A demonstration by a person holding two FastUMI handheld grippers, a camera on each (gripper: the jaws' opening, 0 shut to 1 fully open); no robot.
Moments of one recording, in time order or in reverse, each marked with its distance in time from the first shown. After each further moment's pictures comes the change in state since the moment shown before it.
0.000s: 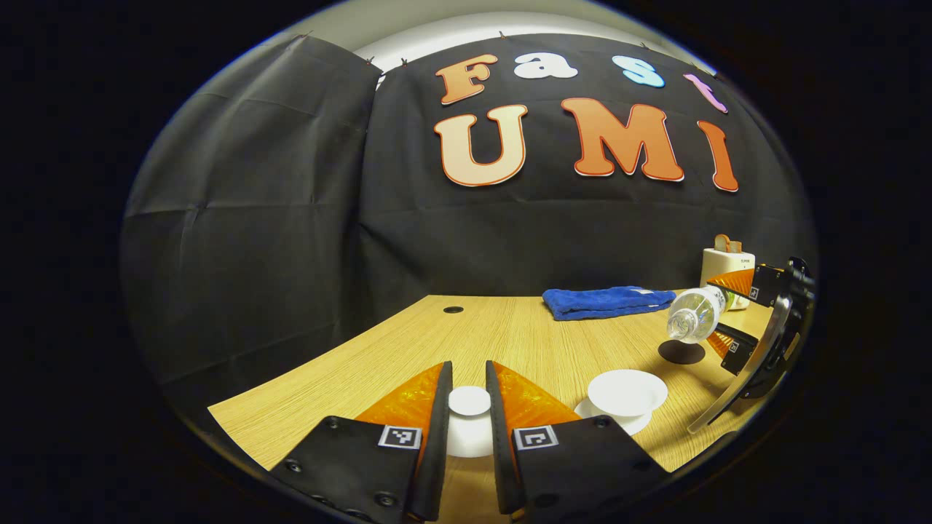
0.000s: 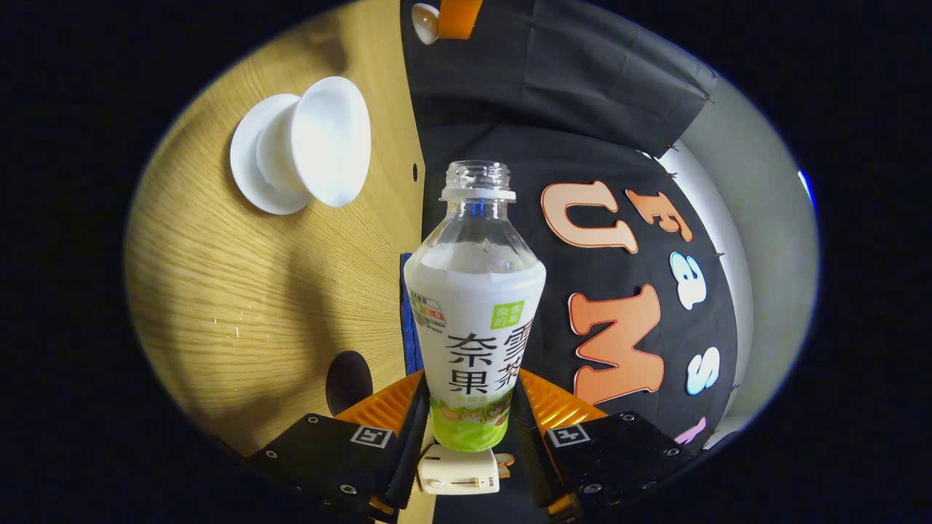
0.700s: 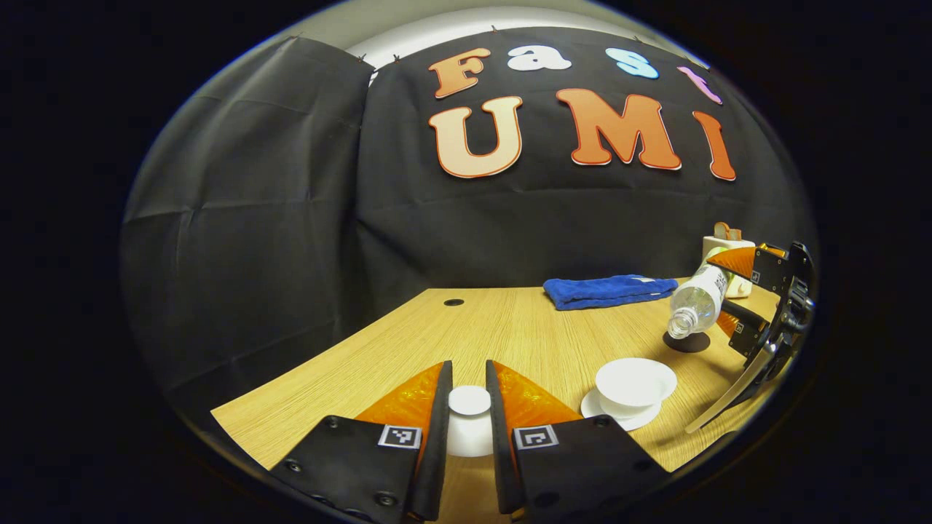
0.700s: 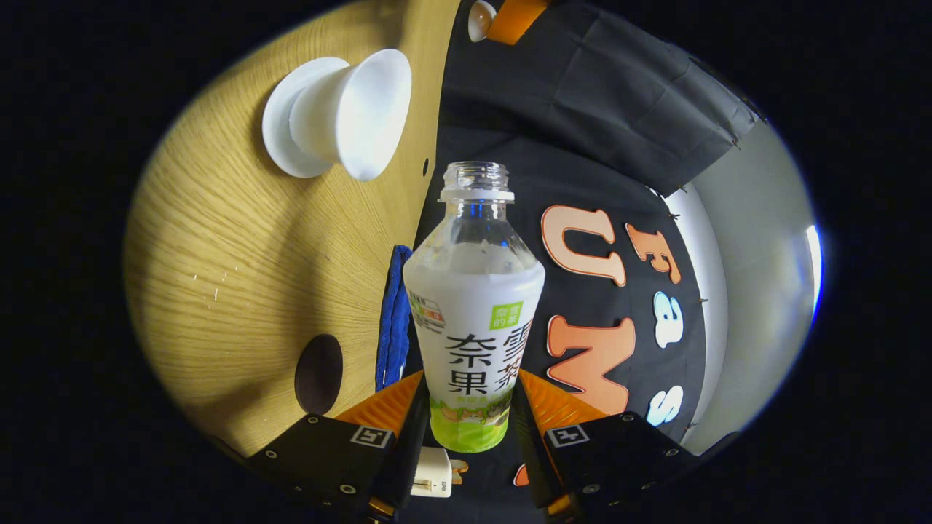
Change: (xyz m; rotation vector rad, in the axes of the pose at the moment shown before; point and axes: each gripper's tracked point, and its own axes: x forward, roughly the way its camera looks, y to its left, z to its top) left arm 0.001 0.003 -0.009 0.034 0.025 -0.009; right arm 0.006 -0.009 0.002 -0.168 -0.041 -0.060
